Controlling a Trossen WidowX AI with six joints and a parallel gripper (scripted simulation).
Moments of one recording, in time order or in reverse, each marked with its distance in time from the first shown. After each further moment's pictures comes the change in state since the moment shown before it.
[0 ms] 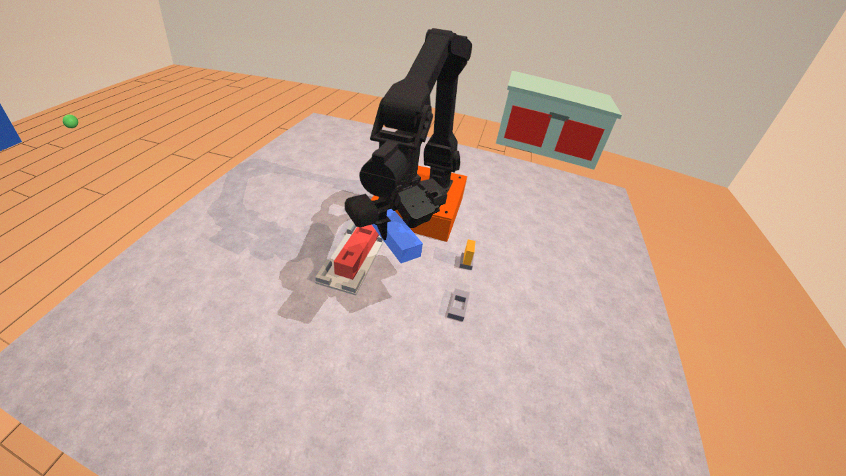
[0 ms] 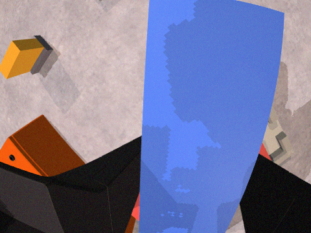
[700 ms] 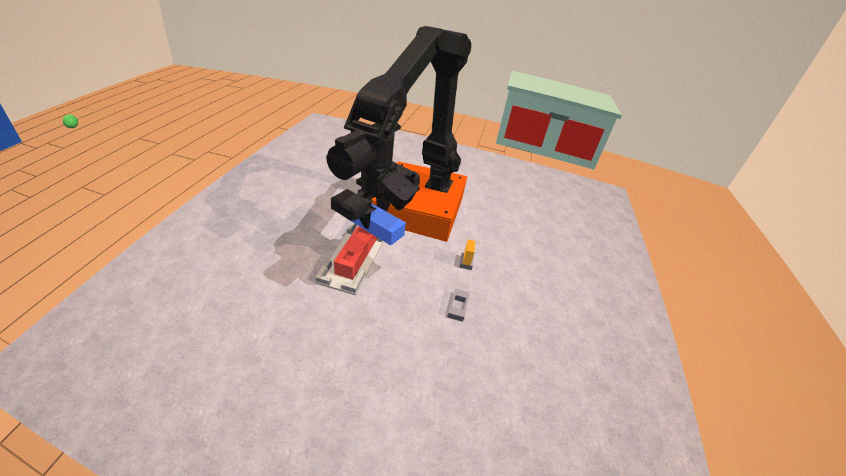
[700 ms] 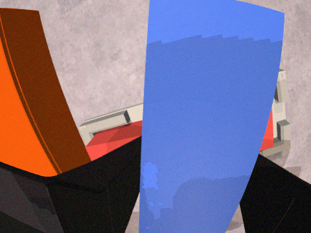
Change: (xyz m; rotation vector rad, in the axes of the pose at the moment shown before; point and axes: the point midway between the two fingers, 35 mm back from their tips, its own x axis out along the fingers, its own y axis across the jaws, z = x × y) arm 0.013 -0.013 -0.066 -0.384 0.006 0.002
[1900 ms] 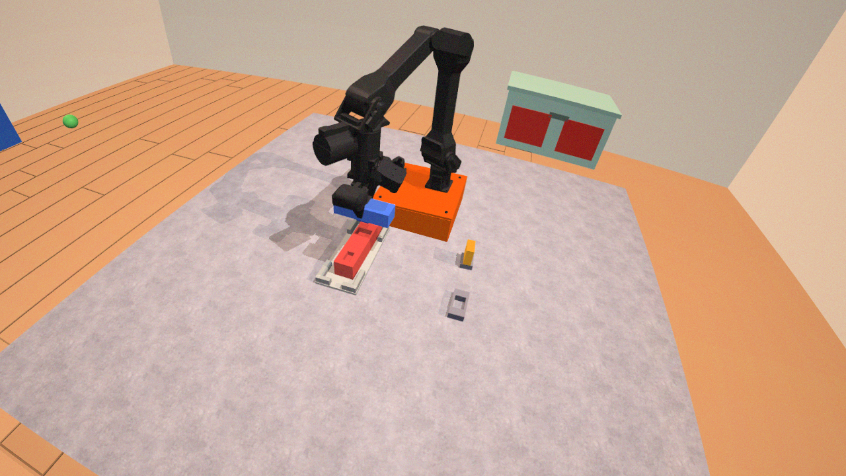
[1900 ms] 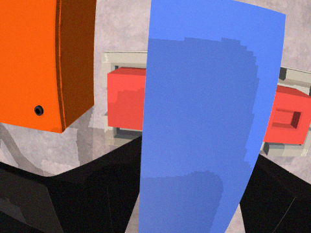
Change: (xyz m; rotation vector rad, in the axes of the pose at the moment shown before) arm 0.013 0.026 -0.053 -0.355 0.003 0.006
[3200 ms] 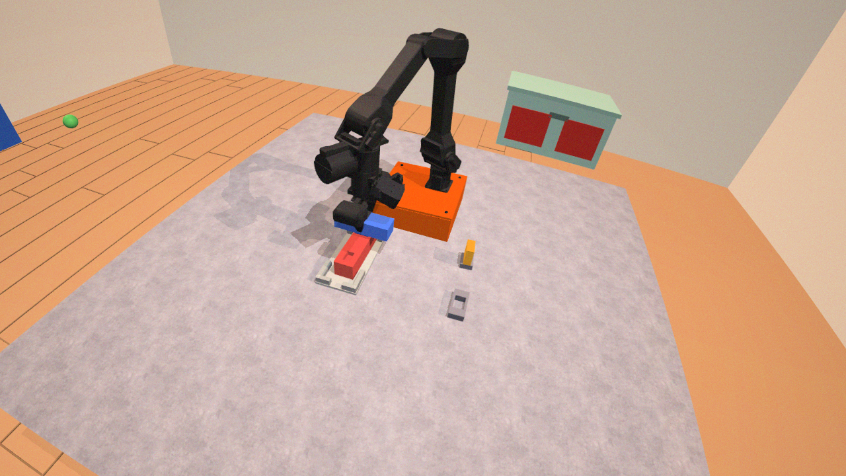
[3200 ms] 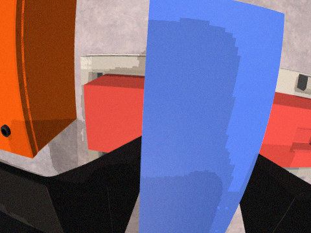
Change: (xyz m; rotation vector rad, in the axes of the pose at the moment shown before) arm 0.039 -0.001 0.001 0.000 0.001 -0.002
